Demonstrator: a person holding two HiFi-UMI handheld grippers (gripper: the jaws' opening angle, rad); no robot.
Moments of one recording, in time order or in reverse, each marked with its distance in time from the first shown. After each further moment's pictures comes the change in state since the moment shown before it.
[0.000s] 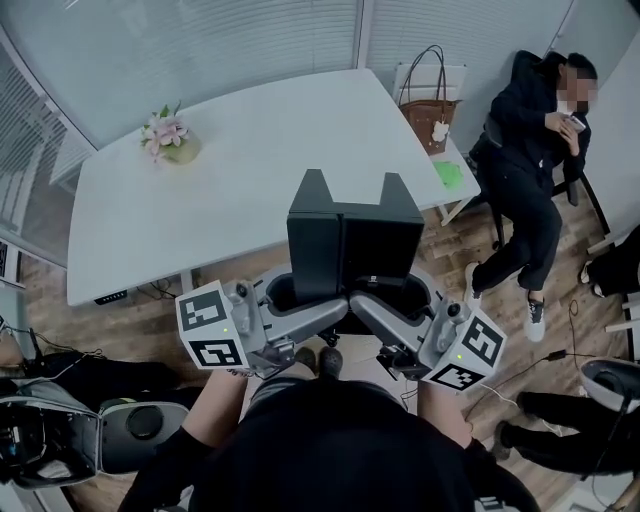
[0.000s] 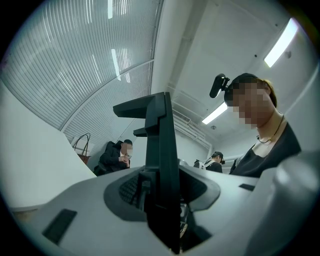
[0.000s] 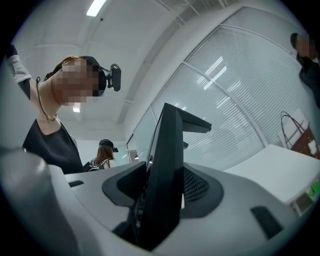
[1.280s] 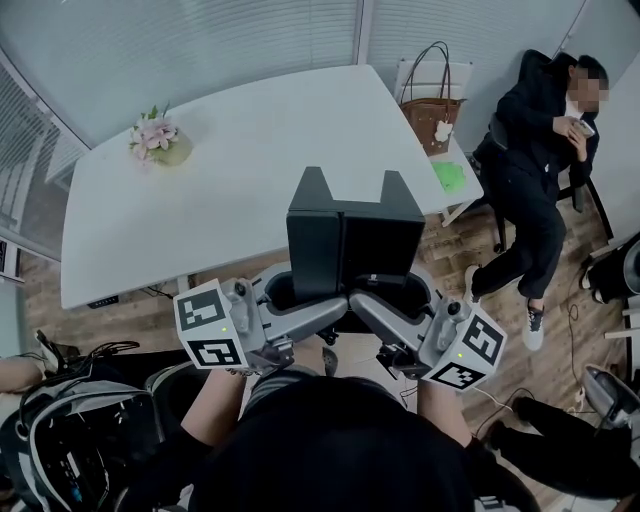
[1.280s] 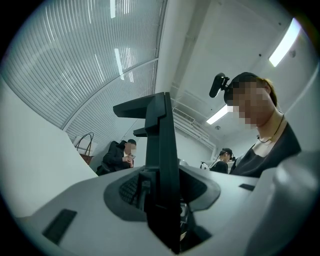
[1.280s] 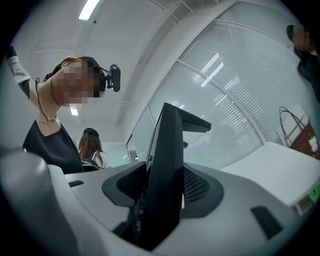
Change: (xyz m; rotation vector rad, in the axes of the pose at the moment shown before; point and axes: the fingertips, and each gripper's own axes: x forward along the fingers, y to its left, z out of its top) left arm 0.020 0.029 0.007 -0.005 0.000 0.026; right arm 0.003 -0.036 0.007 0.028 0.011 0.010
